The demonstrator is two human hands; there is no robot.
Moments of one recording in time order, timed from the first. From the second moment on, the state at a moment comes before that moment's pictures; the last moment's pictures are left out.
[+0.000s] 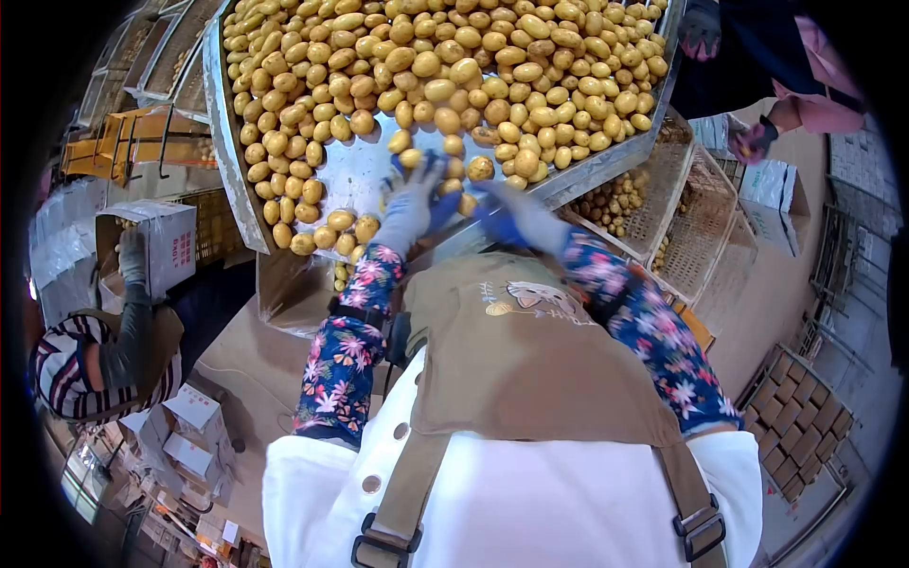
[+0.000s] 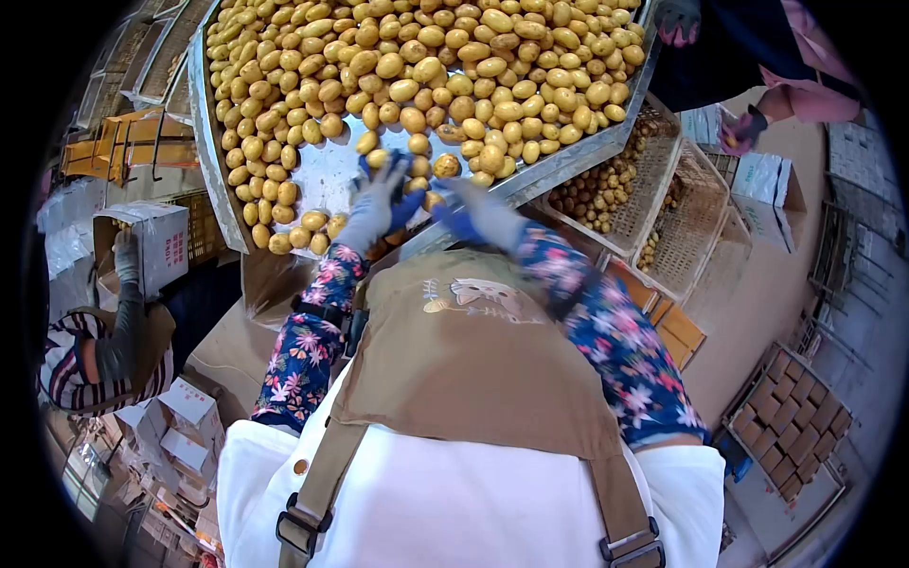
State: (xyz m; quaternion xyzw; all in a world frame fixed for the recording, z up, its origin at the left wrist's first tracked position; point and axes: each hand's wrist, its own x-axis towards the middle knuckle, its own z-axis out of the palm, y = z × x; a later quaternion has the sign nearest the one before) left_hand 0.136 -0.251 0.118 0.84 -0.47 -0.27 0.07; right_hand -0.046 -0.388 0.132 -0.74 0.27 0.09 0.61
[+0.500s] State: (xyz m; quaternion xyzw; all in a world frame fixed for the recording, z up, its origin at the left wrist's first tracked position) left_hand 0.248 -0.166 0.118 0.89 -0.40 0.06 0.21; right_hand 0.050 -0.368 0.146 -0.94 0.20 0.26 0.10
